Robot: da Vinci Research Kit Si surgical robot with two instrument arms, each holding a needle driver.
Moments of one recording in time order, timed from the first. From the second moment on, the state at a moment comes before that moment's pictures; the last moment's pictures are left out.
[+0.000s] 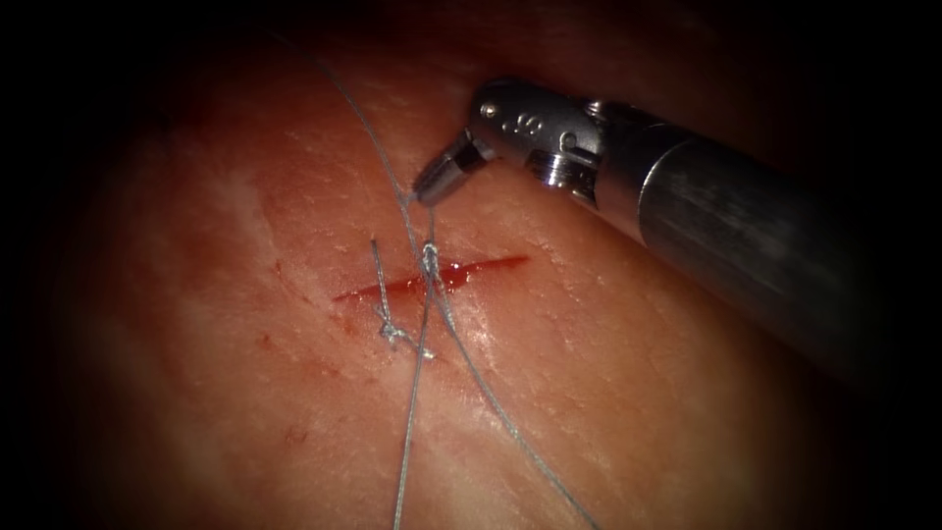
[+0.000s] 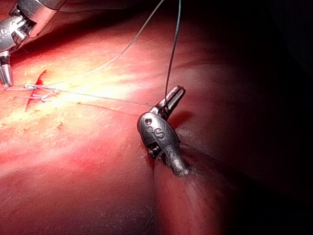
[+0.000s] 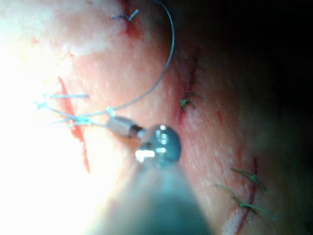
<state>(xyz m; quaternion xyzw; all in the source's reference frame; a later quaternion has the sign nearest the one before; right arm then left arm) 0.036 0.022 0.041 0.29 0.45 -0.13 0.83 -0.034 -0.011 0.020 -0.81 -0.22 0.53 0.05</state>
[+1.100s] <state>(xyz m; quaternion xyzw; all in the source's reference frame) 0.036 0.025 0.042 0.25 0.45 -0.10 0.85 -0.035 -0.015 0.023 -0.80 -0.28 0.53 0.04</state>
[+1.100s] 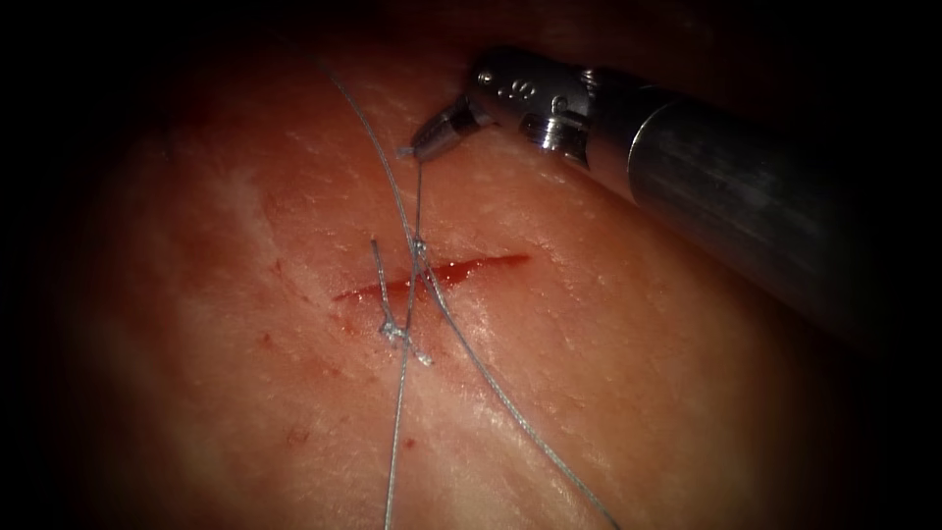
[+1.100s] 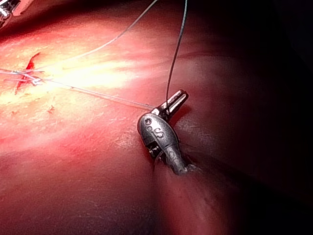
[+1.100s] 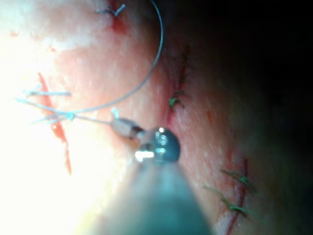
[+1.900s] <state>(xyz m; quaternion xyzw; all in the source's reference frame) 0.024 0.017 0.031 0.21 0.45 0.05 0.87 -0.029 0.009 0.027 -0.75 -0.11 0.64 0.12</state>
